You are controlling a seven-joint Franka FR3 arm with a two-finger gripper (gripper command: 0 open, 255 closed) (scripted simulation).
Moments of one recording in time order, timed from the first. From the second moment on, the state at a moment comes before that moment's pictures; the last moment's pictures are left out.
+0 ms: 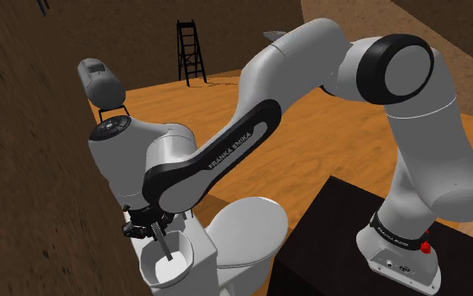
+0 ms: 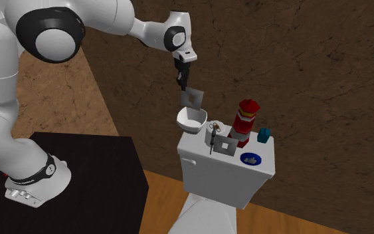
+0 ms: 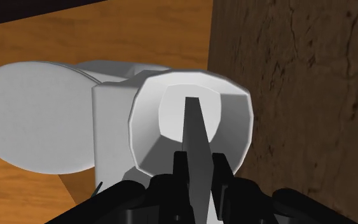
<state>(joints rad) 0.41 0.59 0.45 -1.60 -0.38 2.10 1.24</state>
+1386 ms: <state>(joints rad) 0.43 0.69 0.42 -1.63 -0.43 2.23 1.28</state>
